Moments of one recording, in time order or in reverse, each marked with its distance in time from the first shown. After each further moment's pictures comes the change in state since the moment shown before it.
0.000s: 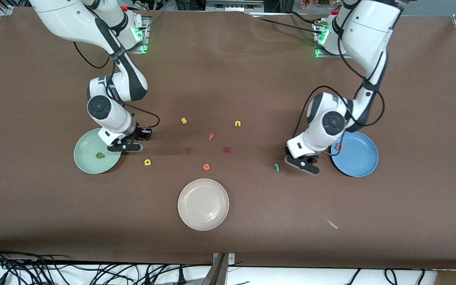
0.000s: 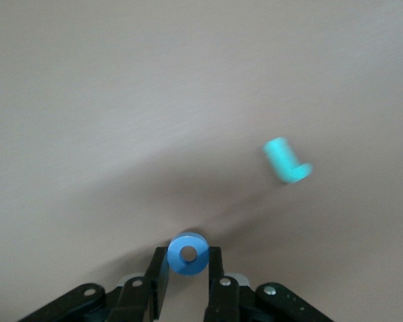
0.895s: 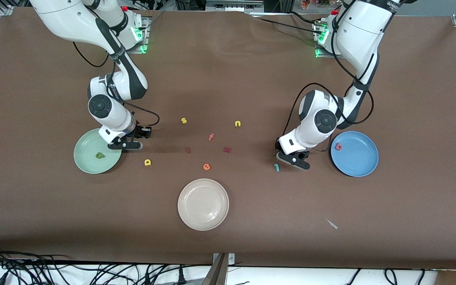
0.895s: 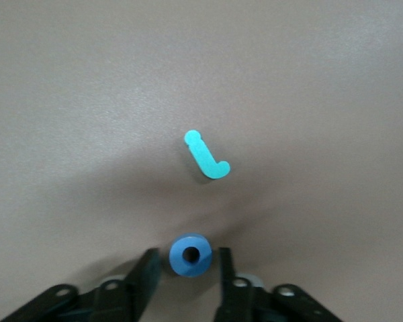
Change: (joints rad) left arm -0.067 0.056 -0.047 -0.012 -0.104 0.103 -0.047; right arm -0.001 -0.001 -0.002 -0.069 0.000 0.079 0.000
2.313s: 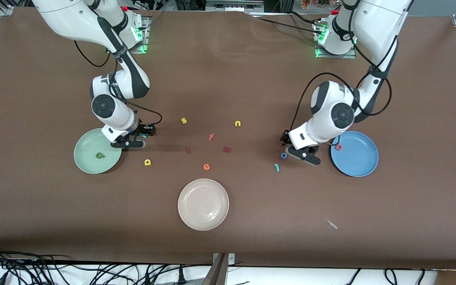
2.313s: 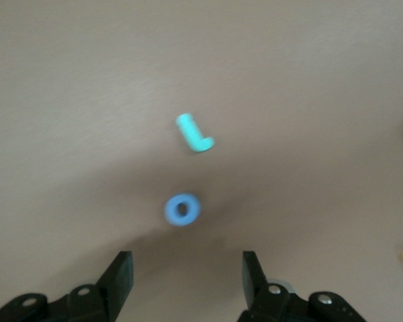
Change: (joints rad) left arm 0.078 -0.109 -0.074 -0.026 -0.002 -0.116 0.002; right arm 0.010 -0.004 0.008 0.000 0.004 -0.029 0.020
